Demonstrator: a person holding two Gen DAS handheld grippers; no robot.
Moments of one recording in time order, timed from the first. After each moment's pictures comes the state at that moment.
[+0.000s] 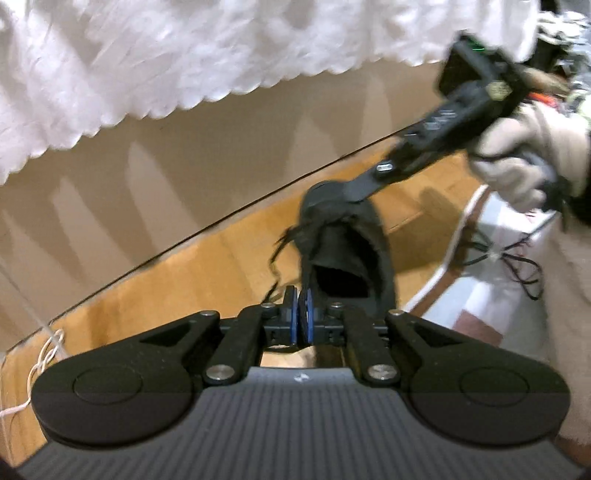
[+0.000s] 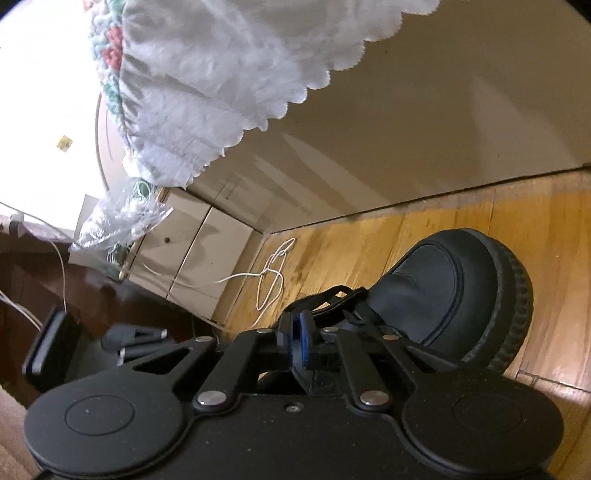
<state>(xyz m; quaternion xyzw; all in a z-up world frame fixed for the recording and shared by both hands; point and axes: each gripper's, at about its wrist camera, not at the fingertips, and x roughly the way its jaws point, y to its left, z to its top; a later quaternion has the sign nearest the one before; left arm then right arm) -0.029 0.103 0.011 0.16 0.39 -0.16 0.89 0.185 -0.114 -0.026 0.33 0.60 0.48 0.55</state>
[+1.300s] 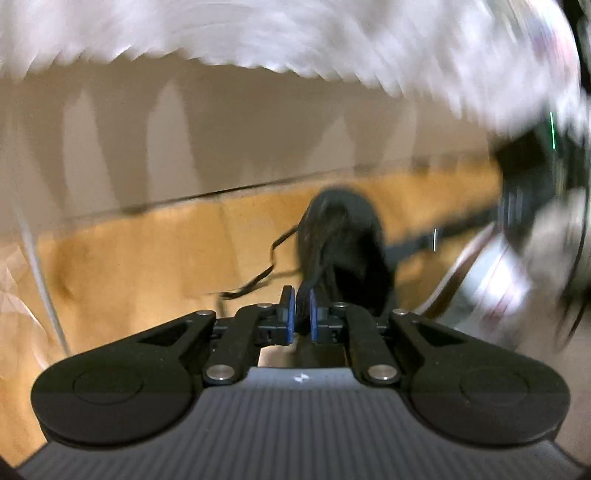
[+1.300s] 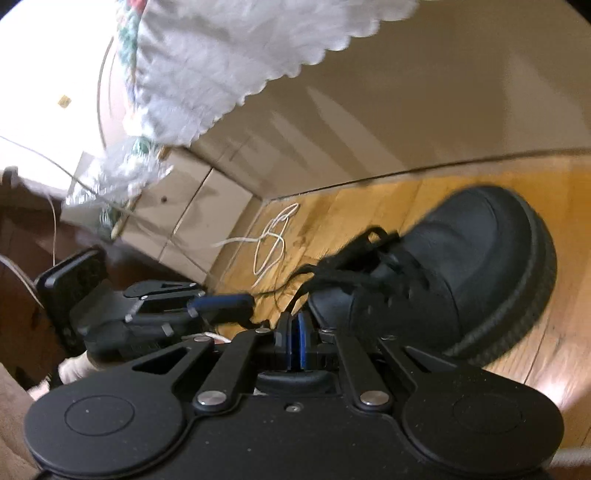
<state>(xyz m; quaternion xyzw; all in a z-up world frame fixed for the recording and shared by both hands) -0.017 0.166 -0.005 -0.07 0.40 -0.12 0.91 0.143 -0.097 -0.004 0.29 0.61 0.49 0.56</state>
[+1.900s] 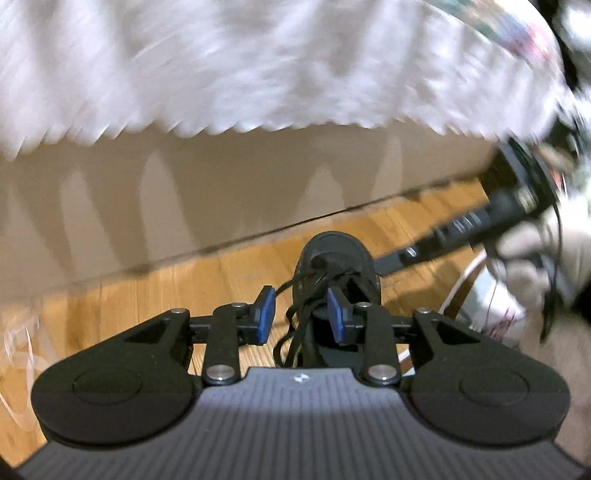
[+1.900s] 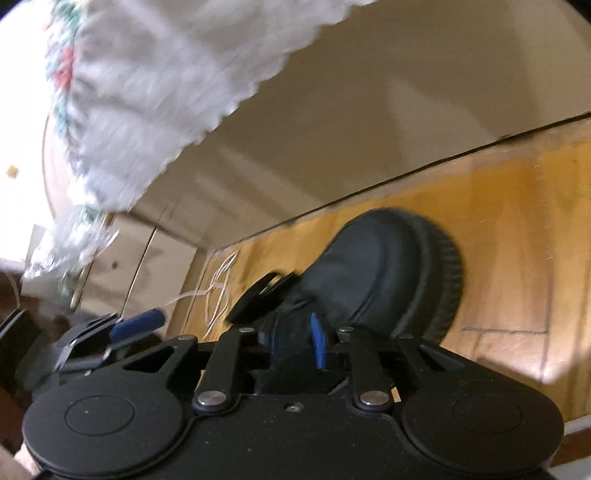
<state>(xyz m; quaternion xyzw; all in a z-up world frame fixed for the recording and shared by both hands) -0.011 0.116 0.018 0.09 0.35 -0.16 0.92 0.169 -0.137 -0.029 0.31 0.62 0.38 0.61</state>
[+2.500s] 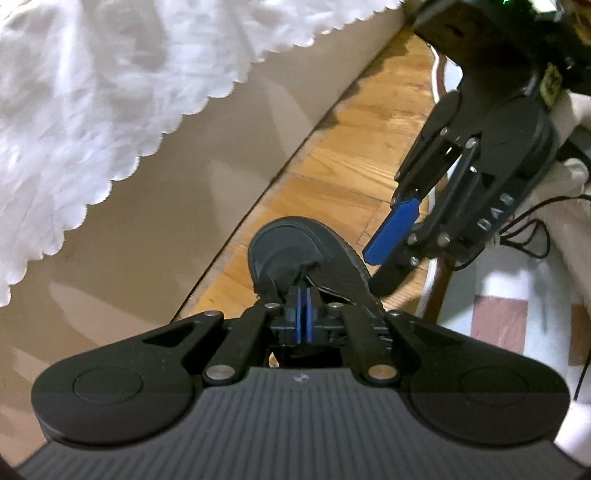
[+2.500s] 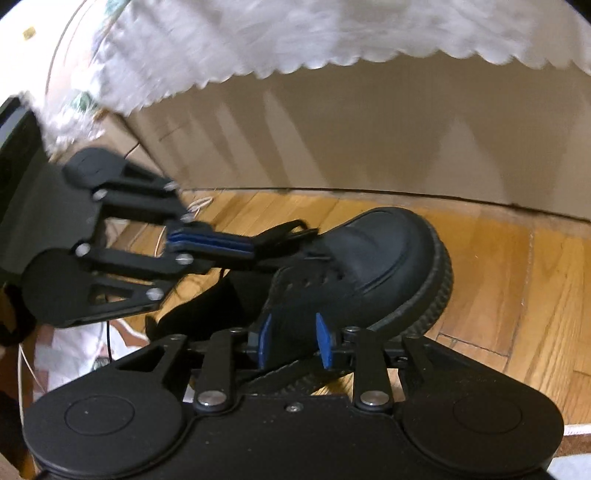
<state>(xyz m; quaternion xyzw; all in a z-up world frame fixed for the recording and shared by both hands) 0.025 0.051 -0.018 0.33 0.36 -0.28 0.83 0.124 -0.104 0.023 0.09 0.58 0.44 0.68</state>
